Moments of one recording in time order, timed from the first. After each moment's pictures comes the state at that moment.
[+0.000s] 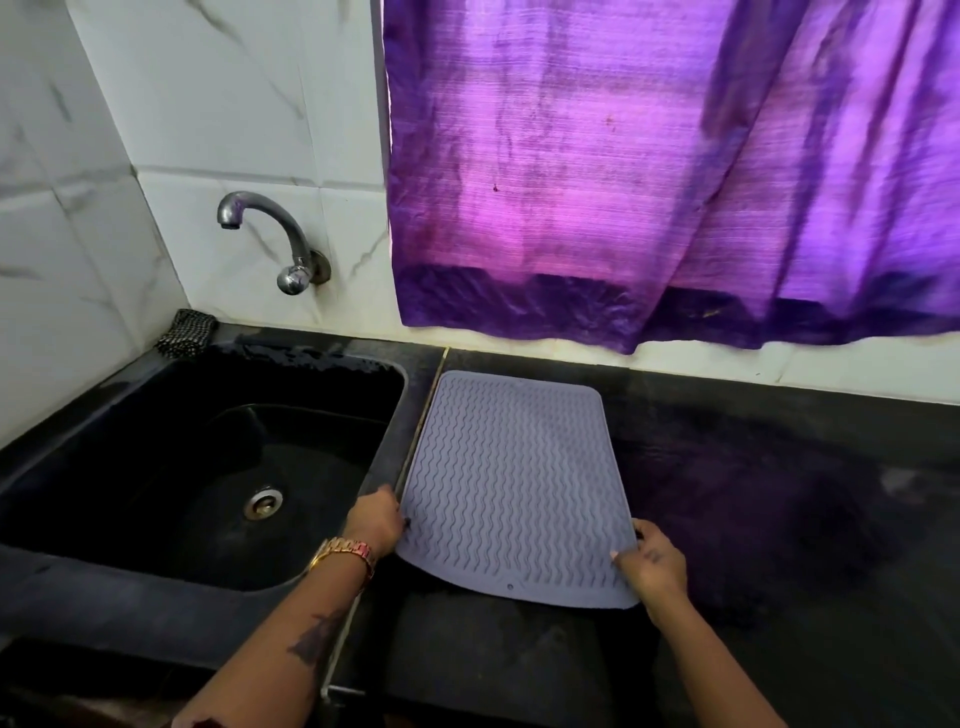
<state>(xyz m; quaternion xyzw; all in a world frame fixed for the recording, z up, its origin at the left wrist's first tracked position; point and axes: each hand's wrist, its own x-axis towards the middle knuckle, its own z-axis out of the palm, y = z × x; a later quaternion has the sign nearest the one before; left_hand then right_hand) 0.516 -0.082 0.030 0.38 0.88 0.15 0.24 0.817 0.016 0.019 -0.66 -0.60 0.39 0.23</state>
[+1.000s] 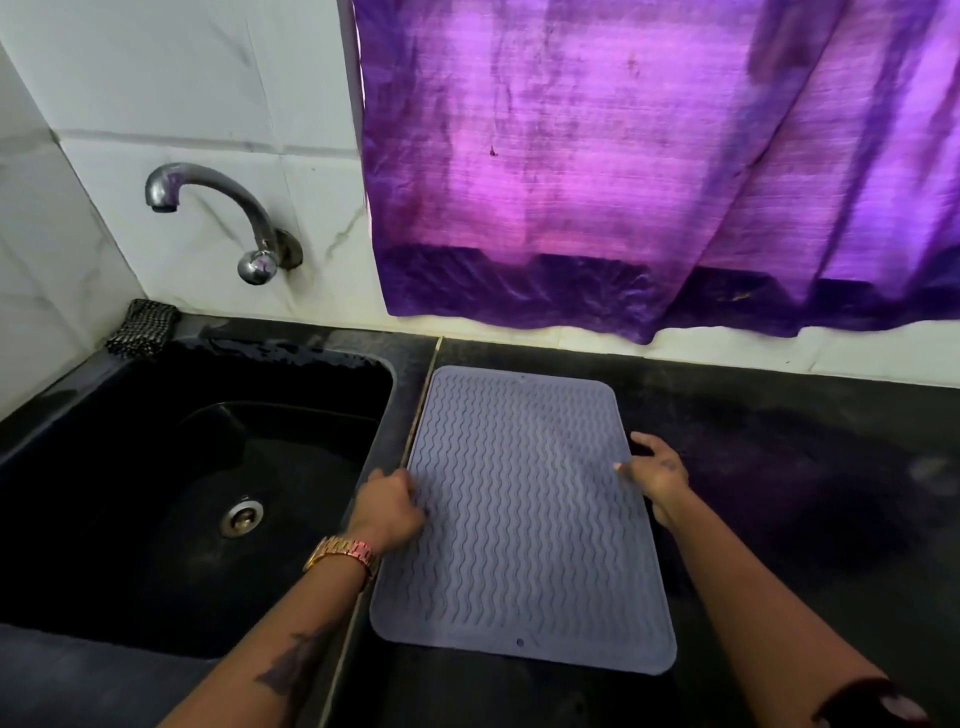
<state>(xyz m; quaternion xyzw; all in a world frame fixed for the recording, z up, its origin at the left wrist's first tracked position) 0.497 -0.024 0.029 0.45 0.85 0.15 0.22 0.766 0.149 0.042 -0.65 -0.49 0.50 0.29</state>
